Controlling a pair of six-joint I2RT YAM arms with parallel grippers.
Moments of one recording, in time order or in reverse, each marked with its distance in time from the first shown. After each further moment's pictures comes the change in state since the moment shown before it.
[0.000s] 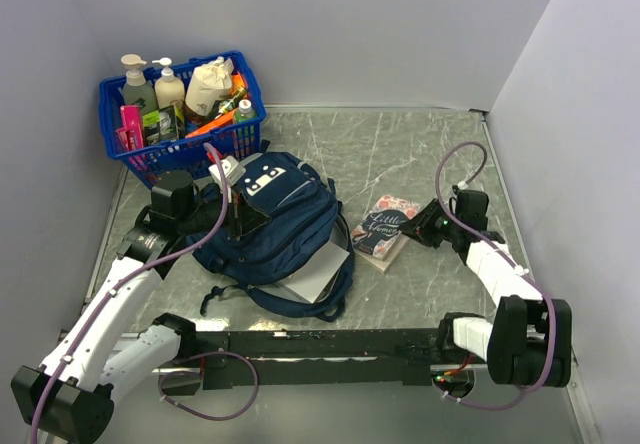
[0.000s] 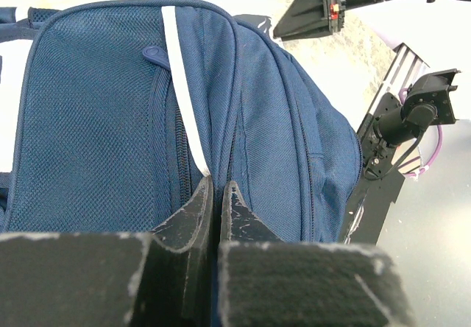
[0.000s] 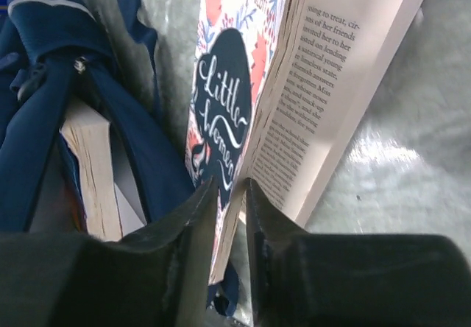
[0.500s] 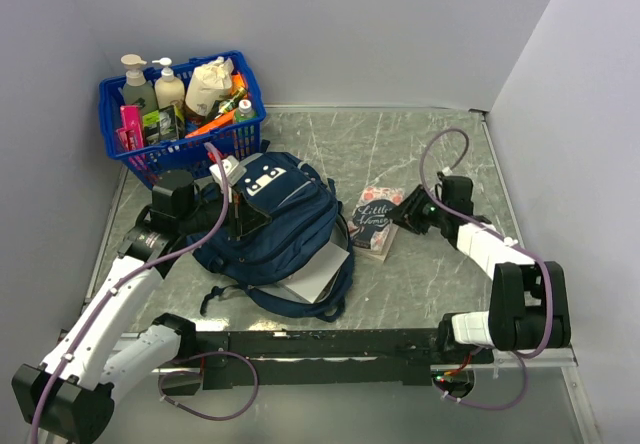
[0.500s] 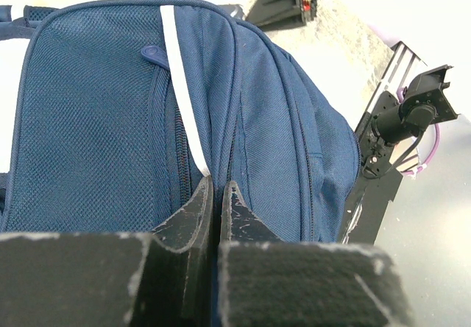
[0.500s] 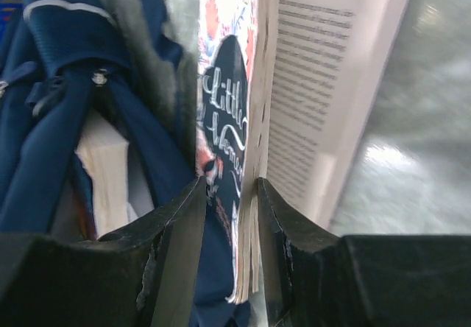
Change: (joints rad) left arm 0.002 0.006 0.000 0.000 0.010 0.001; right arm 0.085 0.183 0.075 0.152 -0.002 0.032
